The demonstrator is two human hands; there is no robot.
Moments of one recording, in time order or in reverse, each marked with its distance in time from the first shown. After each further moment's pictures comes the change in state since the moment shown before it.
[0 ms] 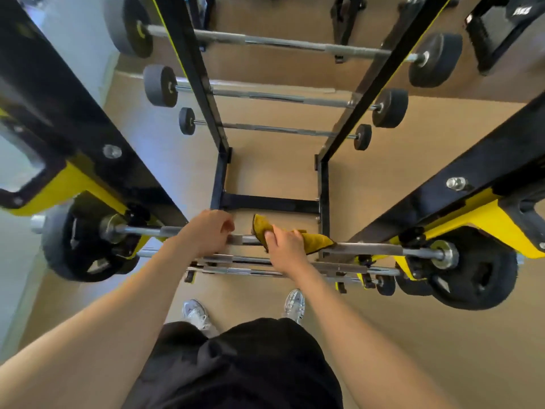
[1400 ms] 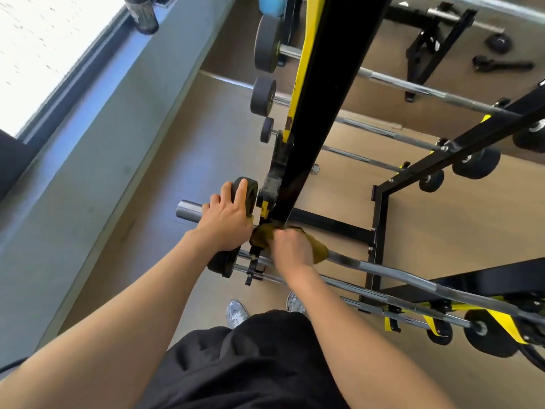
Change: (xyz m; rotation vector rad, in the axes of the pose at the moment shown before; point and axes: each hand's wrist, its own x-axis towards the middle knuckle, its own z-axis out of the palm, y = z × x) left_hand -0.091 -0.242 -0.088 0.048 0.217 -0.222; right_hand 0.027 -0.263 0.167 -0.621 0.089 -0.265
